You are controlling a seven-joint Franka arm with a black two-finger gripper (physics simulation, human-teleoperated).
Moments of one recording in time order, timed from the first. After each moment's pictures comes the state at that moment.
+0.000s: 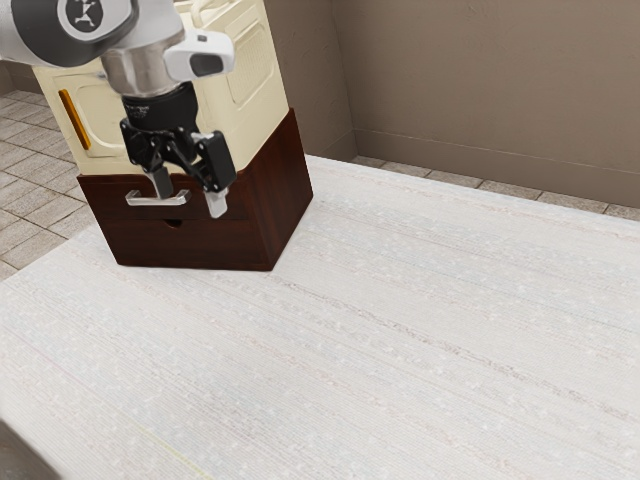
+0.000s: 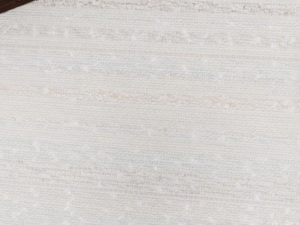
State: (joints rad) arm -0.09 0.05 0.17 -1.26 0.07 1.30 0.05
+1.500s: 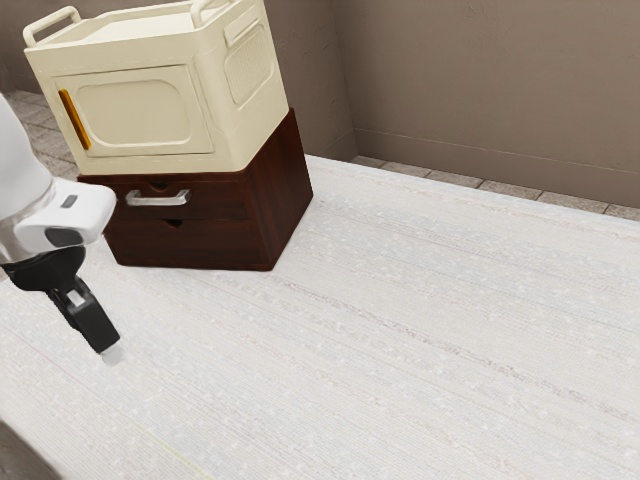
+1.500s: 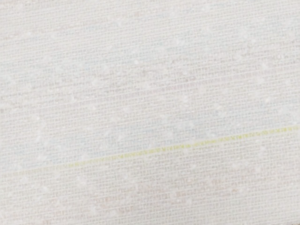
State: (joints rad) arm -0.11 -0.64 0.22 -2.16 0.18 1.61 0.29
